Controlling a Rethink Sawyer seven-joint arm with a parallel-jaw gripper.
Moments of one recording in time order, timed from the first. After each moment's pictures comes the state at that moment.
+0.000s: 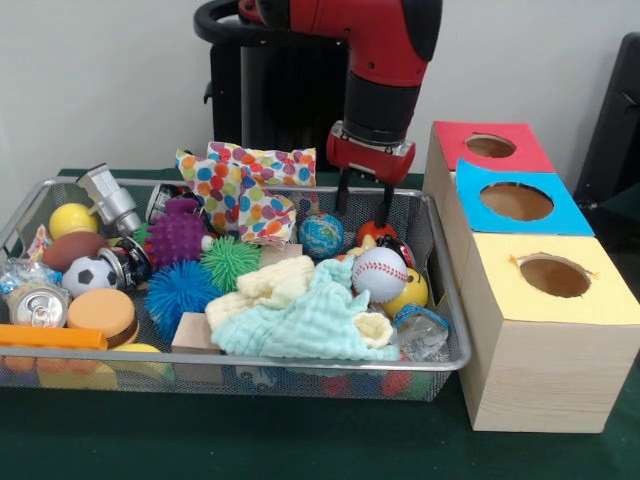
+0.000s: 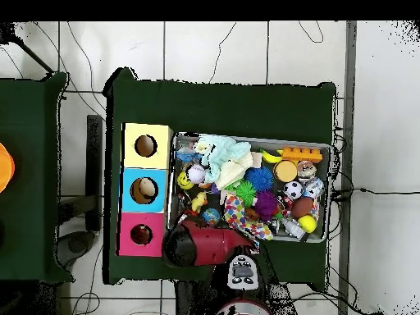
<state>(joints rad) -0.08 -0.54 -0.11 1.96 -0.17 0.10 2.23</state>
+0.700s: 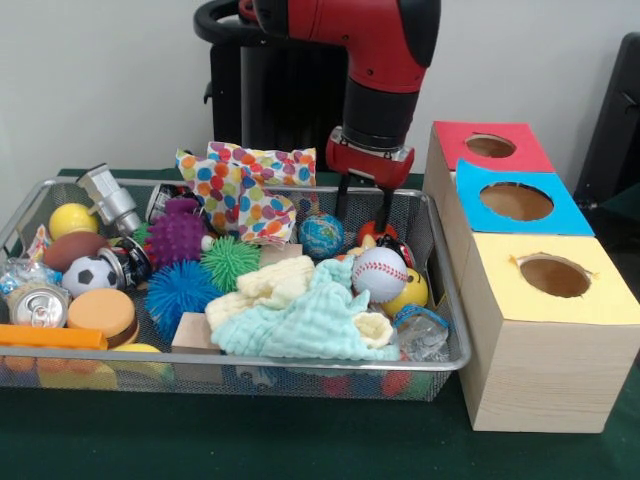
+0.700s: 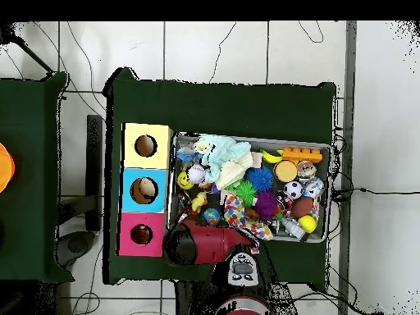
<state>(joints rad) -0.08 -0.53 -0.11 1.95 -0.17 0.08 2.23</state>
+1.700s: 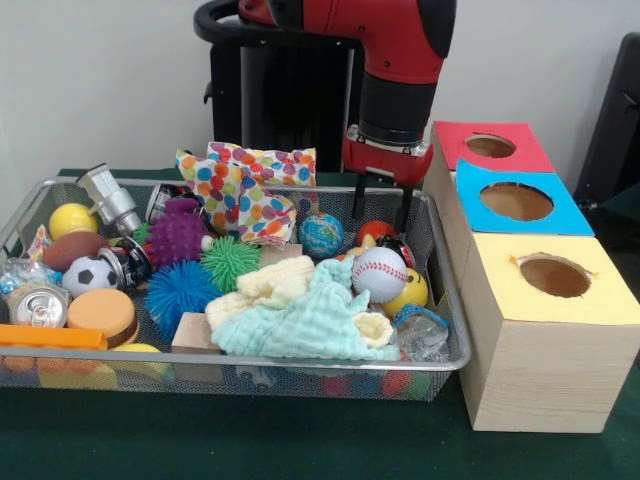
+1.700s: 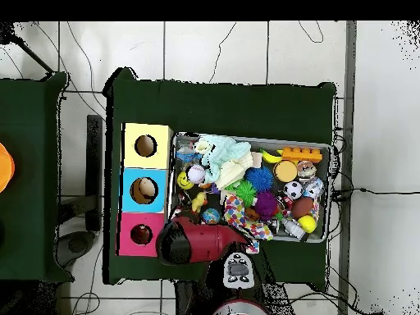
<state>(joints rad) -0.07 -0.56 -0.08 1.95 -0.17 0.06 2.23</state>
